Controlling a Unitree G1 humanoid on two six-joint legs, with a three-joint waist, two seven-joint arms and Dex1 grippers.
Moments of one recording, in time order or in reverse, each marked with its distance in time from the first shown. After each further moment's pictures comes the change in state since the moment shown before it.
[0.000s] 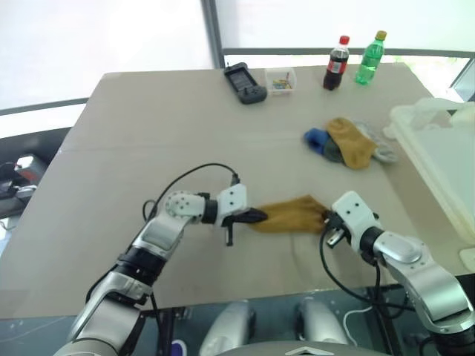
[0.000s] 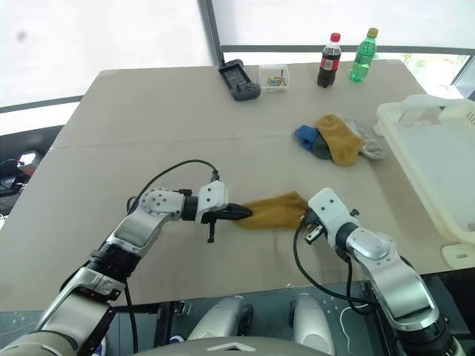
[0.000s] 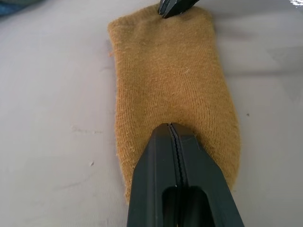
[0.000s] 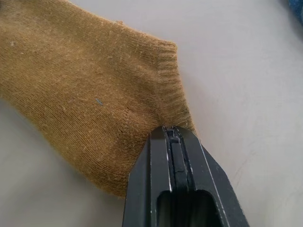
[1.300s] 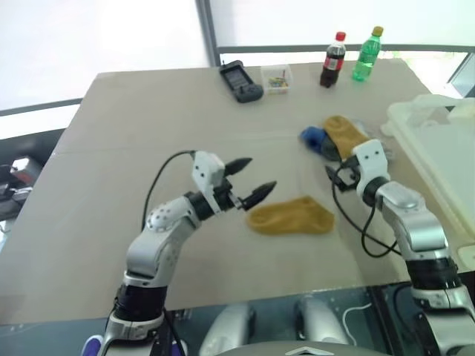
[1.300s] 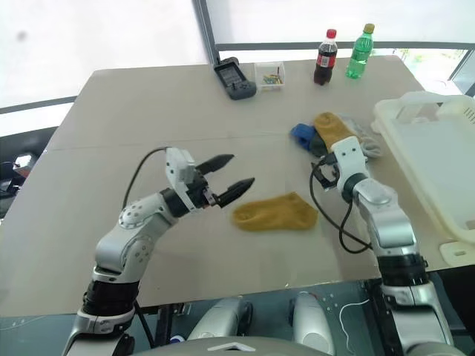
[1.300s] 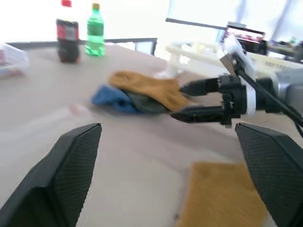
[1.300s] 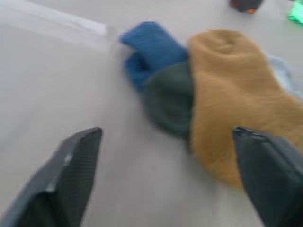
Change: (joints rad) left arm 0.221 -0.196 0.360 -0.516 -0.309 0.416 0.470; right arm -0.424 0.107 -0.190 0.664 0.014 -0.390 -0.081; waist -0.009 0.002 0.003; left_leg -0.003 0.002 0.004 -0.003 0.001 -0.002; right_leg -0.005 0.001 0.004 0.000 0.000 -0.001
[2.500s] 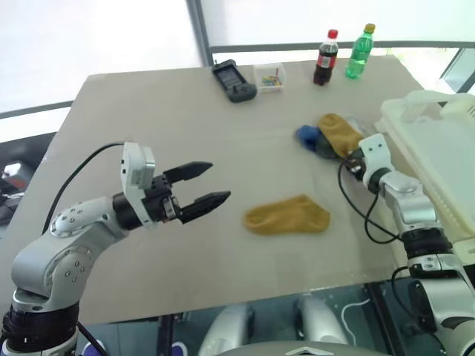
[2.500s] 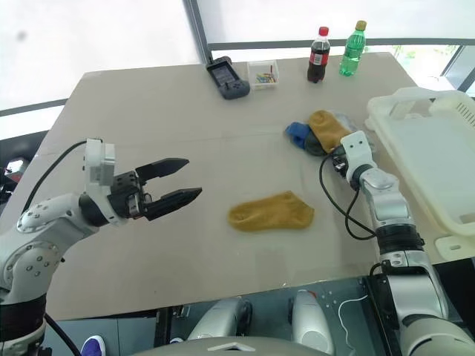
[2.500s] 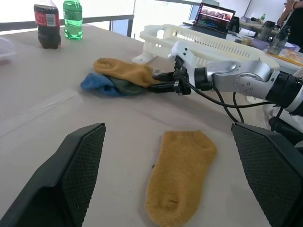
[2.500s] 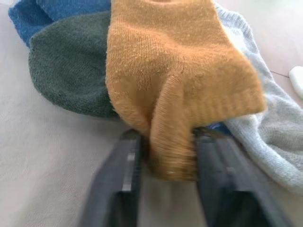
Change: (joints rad) left arm 0.147 0.413 0.298 -0.194 -0.437 0.254 -0.159; right arm -0.164 -0.014 -0.011 0.401 -0.064 -0.173 0.064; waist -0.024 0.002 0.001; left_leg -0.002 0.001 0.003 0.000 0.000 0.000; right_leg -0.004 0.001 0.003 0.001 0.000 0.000
